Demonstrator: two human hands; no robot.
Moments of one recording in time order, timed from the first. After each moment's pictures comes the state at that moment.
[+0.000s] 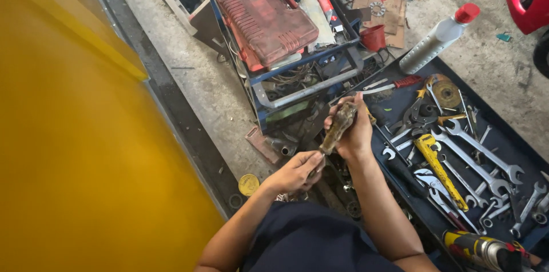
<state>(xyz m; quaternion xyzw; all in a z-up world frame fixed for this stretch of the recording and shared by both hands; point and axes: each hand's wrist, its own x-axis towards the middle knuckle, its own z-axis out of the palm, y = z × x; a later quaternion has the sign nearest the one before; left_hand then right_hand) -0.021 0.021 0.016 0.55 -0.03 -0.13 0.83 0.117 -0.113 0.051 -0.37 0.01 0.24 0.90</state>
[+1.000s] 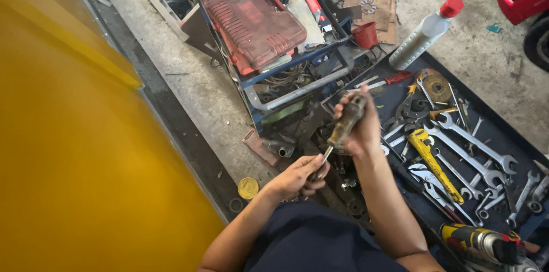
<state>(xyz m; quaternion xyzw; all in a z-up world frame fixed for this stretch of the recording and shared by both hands) -0.015 0.003 0.019 0.41 -0.04 -0.28 0.87 0.138 -0.142 0.059 -0.33 0.00 0.20 0.92</state>
